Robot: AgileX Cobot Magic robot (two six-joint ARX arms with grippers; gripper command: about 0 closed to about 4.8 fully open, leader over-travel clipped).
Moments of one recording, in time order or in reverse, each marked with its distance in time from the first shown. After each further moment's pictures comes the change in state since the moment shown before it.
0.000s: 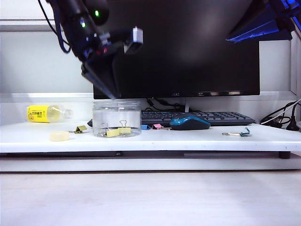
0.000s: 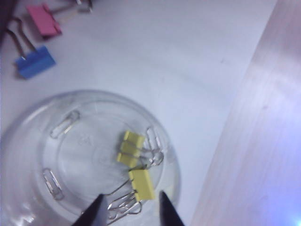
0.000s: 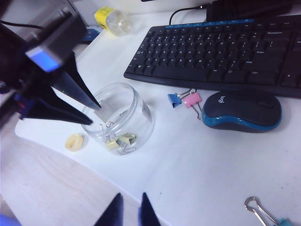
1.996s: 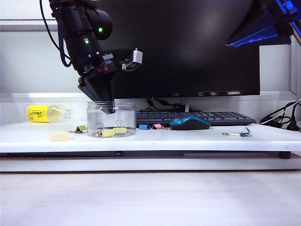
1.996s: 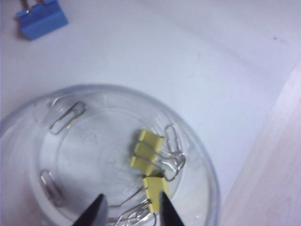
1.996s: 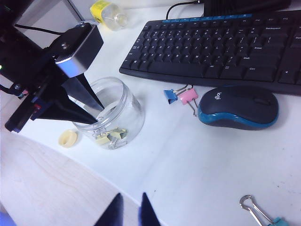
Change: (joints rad) left arm -0.003 0.055 0.000 0.009 -0.085 -0.064; right arm 0.000 0.021 0.000 0.000 0.006 -0.022
